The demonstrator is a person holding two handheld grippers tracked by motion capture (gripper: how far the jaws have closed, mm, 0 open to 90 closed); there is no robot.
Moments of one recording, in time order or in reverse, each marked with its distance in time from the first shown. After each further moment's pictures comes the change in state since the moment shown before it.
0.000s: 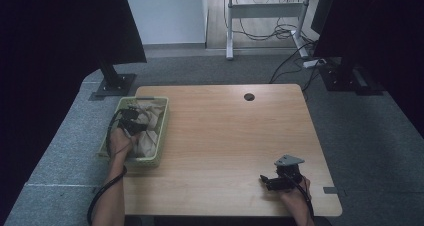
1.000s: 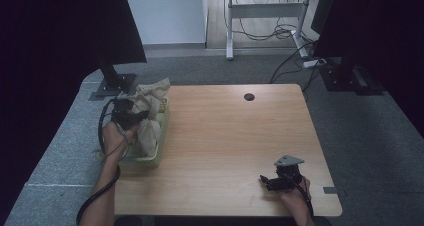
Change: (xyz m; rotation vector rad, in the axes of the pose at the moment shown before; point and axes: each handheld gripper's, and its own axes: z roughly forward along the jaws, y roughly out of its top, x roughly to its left) left arm -0.044 0.021 -0.098 -0.257 -0.086 0.051; right arm 0.001 0.000 0.000 0.002 0.002 0.000
